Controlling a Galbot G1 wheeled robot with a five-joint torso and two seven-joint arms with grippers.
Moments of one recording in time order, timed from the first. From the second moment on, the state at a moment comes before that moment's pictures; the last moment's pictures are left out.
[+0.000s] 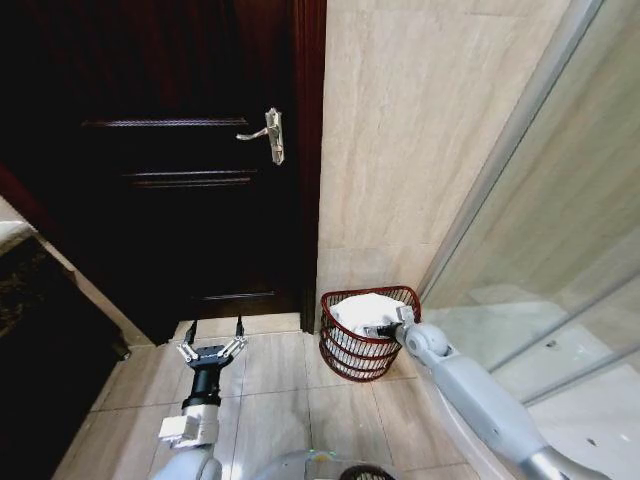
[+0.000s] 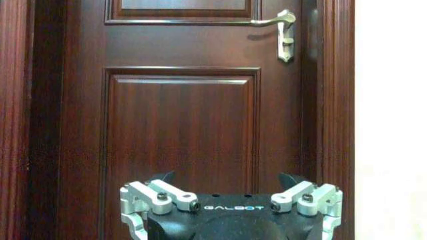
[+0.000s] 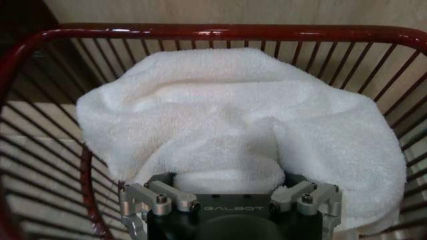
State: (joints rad) left arm 1.89 -1.61 -0.62 -2.28 -0.05 -0.26 -0.05; right arm -0.81 1.01 0.00 1.44 0.77 -0.73 0.14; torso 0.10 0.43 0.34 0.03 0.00
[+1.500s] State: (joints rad) left arm 1.88 -1.61 -0.61 -2.29 -0.07 -0.24 -0.05; right arm -0.85 0.95 0.08 1.69 0.76 -0.63 0.26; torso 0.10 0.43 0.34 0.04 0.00
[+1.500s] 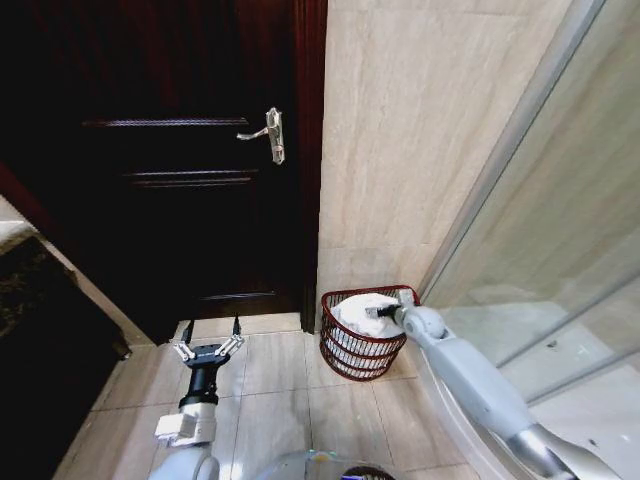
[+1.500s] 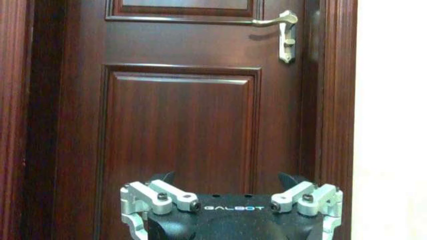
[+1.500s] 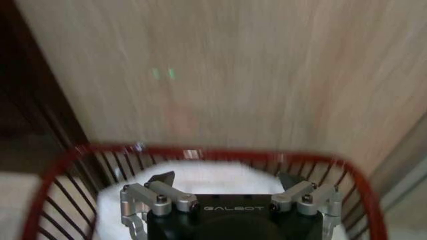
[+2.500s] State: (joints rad) left arm 1.90 -1.53 -0.67 -2.24 -0.19 -0.24 0.05; right arm -1.78 1.52 0.70 2.23 0.06 0.11 -0.07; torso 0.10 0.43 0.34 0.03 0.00
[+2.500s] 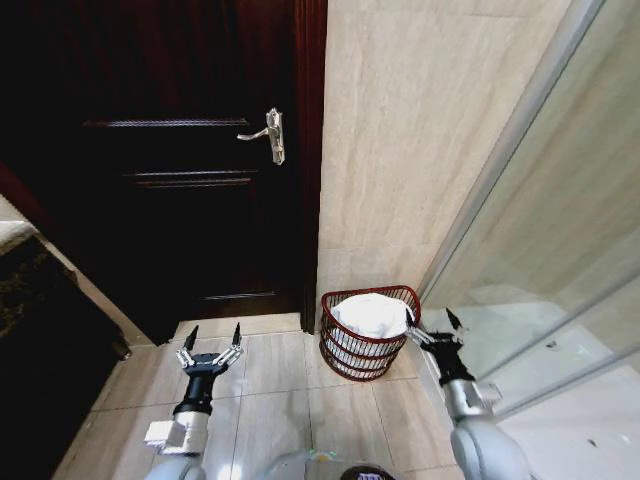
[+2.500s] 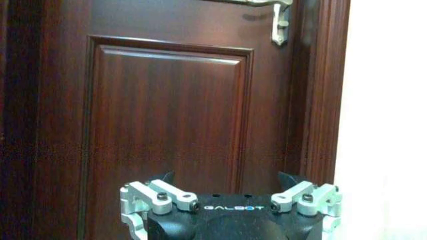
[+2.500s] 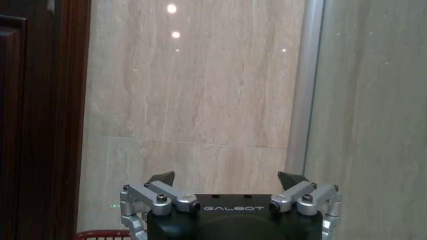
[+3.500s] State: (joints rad) left arm 1.89 -1.53 -0.69 -2.20 -0.19 -0.26 0.04; right arm -1.76 1.47 0.65 2.28 0.07 0.01 -0.03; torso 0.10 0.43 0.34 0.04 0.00
